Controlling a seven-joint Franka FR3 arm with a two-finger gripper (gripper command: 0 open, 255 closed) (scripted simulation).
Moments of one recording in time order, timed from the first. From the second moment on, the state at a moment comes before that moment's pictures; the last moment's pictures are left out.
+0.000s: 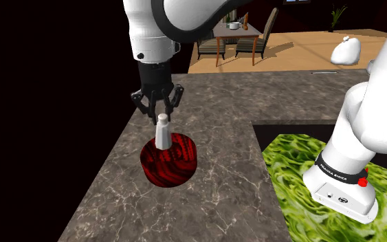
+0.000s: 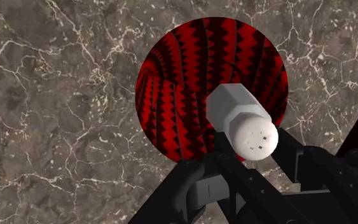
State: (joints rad) arm 0.36 0.03 0.41 -1.88 0.05 1.96 1.08
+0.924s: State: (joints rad) arm 0.35 0.04 0.41 -1.94 0.04 2.03 1.07
